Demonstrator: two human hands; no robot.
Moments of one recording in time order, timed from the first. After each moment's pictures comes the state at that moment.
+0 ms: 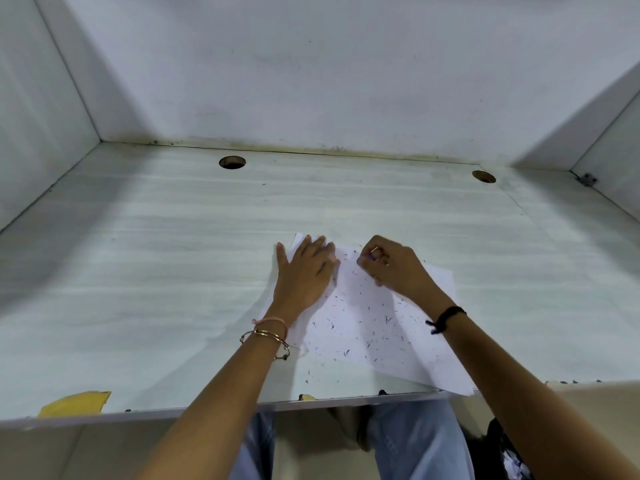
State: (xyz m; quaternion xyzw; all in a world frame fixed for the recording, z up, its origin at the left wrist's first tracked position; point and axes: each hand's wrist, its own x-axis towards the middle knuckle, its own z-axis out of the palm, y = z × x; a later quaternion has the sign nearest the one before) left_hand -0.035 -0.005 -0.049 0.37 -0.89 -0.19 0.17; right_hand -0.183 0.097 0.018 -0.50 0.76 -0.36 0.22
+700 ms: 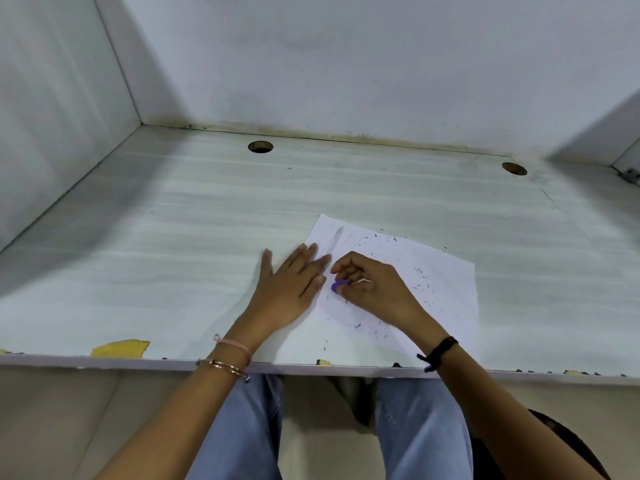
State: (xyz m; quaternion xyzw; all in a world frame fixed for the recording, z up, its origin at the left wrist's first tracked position) left_hand 0.055 0.029 -0.046 0.37 -0.92 -0.14 0.06; right_hand -0.105 0.125 0.000 -0.58 0.67 -0.37 0.29
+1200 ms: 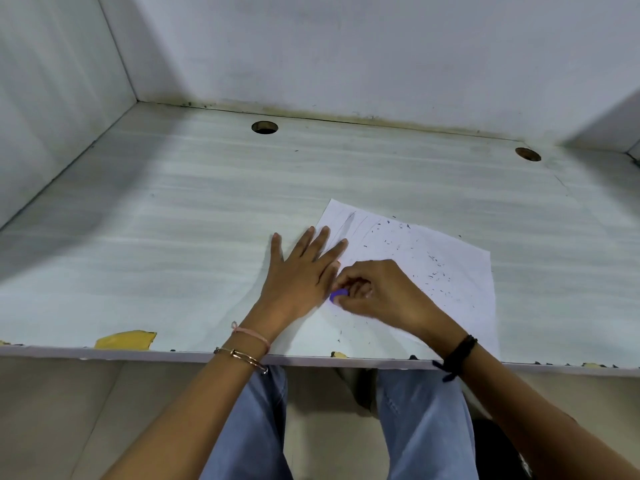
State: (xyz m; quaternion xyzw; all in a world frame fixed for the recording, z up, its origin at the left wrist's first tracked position) left_hand 0.049 0.029 -0.049 0.37 -0.92 -0.08 0.05; right_hand -0.086 0.131 0.009 -0.66 0.66 -0.26 0.26
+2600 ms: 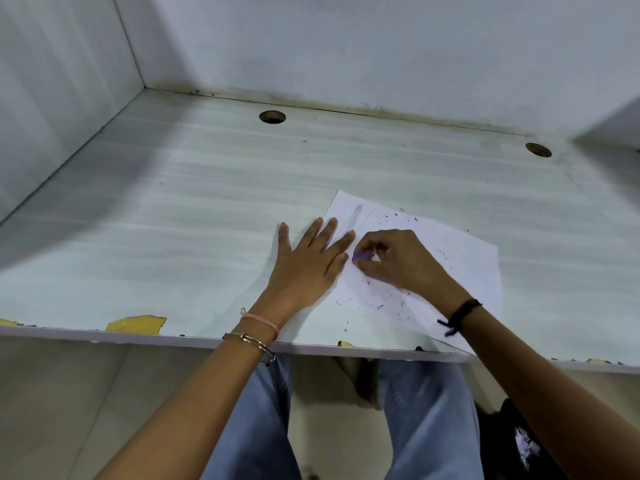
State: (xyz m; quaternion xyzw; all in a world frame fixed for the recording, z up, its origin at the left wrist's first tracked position) left_hand 0.049 0.029 -0.048 0.37 -0.92 -0.09 0.06; right_hand -0.111 0.109 0.015 -0.65 0.69 -0.26 0.19
